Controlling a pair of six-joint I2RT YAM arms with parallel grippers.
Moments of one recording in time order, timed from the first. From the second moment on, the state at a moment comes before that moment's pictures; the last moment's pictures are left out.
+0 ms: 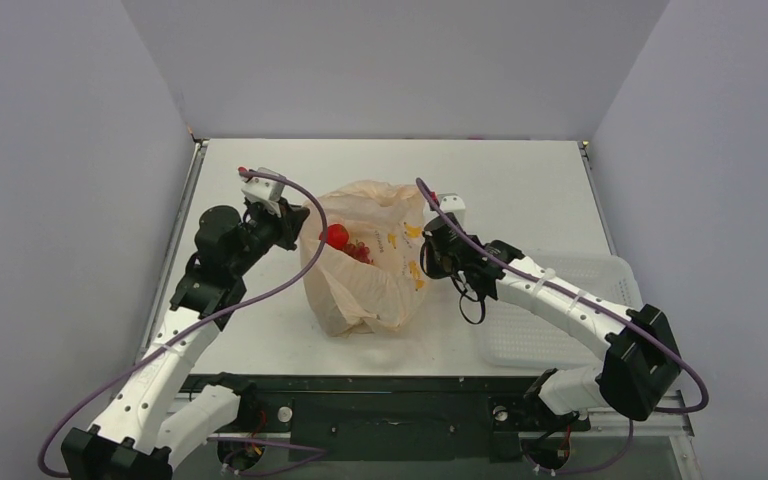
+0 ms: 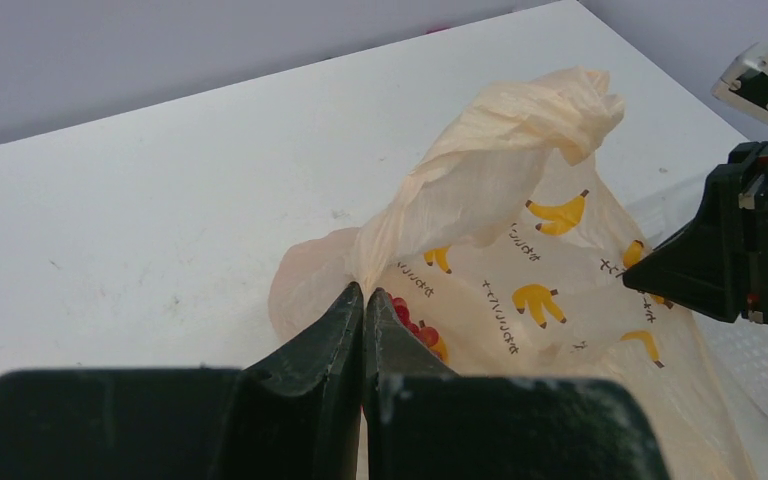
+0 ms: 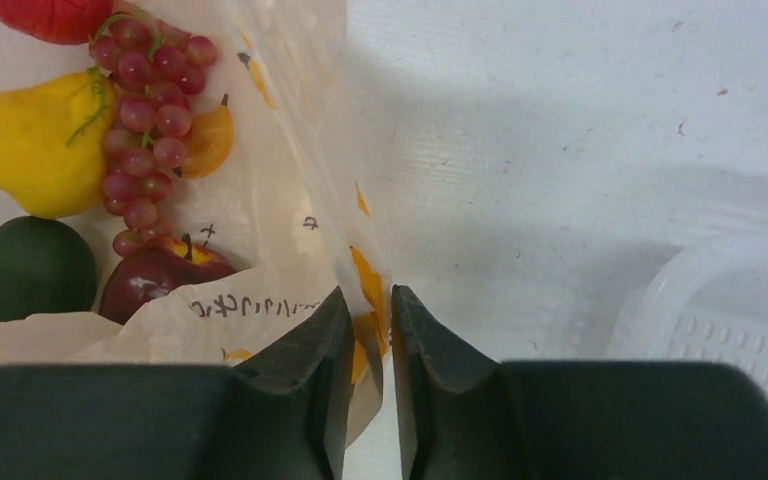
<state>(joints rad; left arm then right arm) -0.33 0.91 0.85 -0.07 0.23 -0.11 0.74 1.36 1.02 -0.49 0.28 0.49</state>
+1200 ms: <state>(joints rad) -0.33 0.87 0.81 -0.07 0.15 -0.11 0.87 1.32 1.34 -0.63 0.52 0.33</state>
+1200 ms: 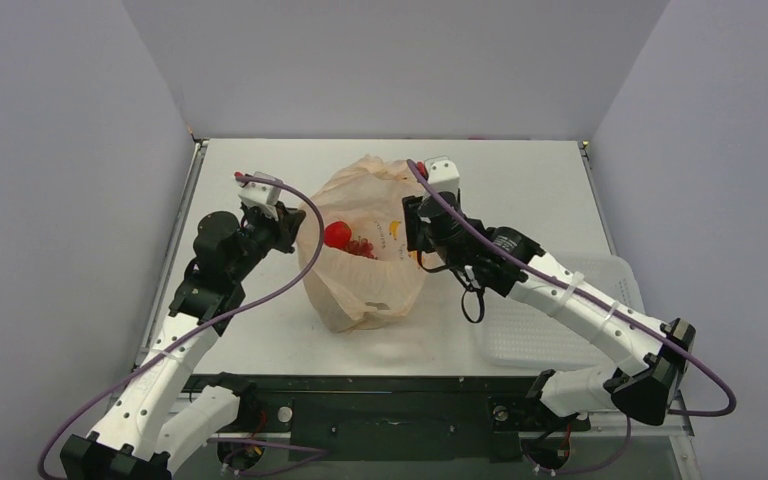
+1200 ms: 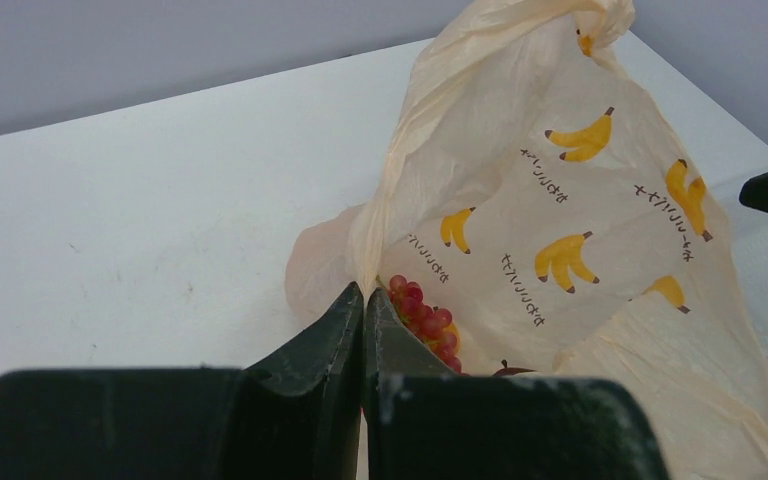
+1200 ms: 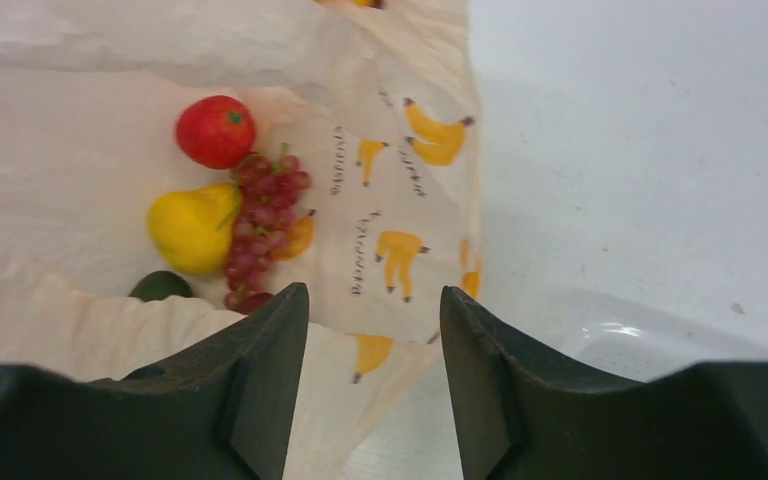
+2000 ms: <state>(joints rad) -0.33 0.88 0.81 -0.06 0.24 -0.11 1.01 1.75 1.37 -0.41 0.40 0.35</state>
